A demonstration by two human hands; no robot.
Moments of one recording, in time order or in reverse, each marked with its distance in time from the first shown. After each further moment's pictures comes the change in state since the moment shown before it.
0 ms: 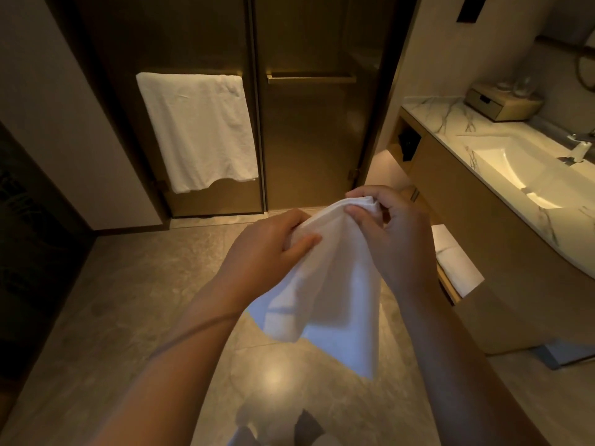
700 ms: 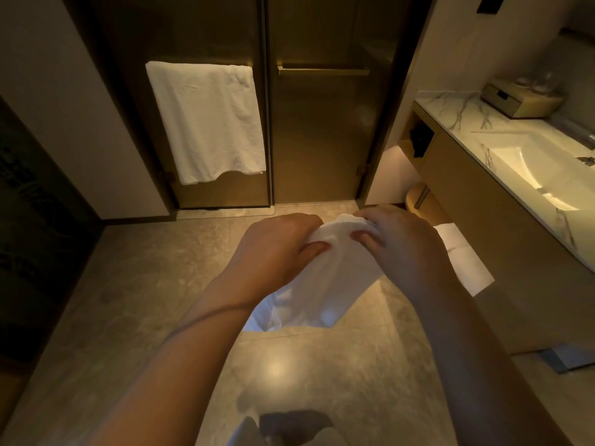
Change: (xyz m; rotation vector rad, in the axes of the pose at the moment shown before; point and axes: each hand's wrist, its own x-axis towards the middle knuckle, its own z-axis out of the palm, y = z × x) left_hand 0.002 -0.007 0.000 0.265 -0.032 0.109; right_hand 0.005 0.007 0.002 -0.457 -0.439 0.008
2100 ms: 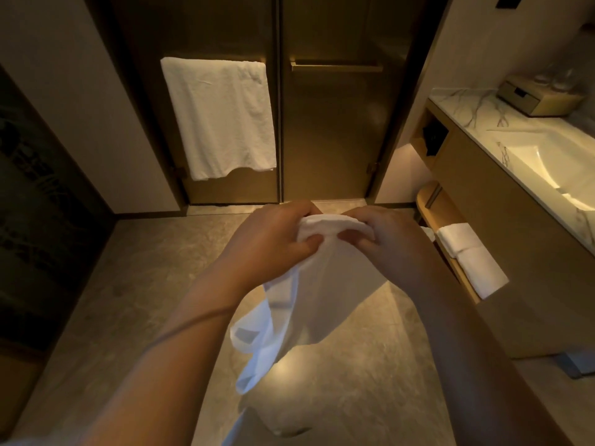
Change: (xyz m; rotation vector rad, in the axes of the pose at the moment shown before) left_hand -0.018 -0.018 -0.023 -0.244 -0.043 -0.156; right_hand 0.005 -0.028 0.020 0.179 -0.091 -0.085
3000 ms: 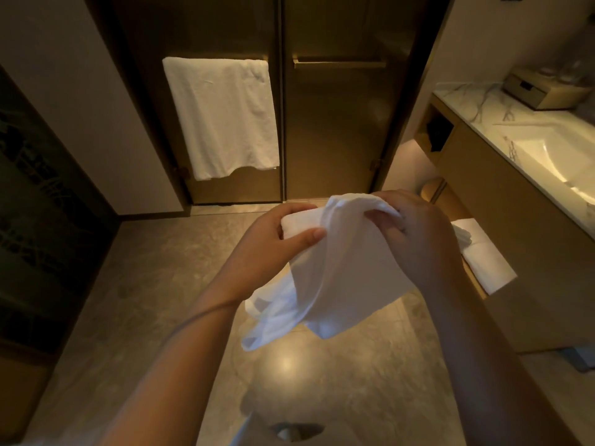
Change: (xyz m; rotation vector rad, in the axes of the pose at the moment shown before) left_hand -0.013 -0.022 -0.002 -0.610 0.023 -0.259; right_hand 0.000 -0.001 0.002 0.028 0.315 0.026
